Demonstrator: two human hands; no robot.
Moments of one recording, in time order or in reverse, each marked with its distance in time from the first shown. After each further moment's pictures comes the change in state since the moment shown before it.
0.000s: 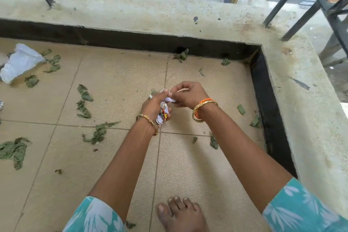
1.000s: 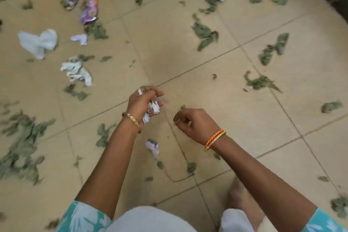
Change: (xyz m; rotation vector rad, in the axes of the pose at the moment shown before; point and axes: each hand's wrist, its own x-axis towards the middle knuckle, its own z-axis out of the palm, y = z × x) left_hand -0.257 -0.116 -0.287 -0.512 0.949 0.290; right_hand -0.143 0.105 0.252 -0.936 -1.210 -0.765
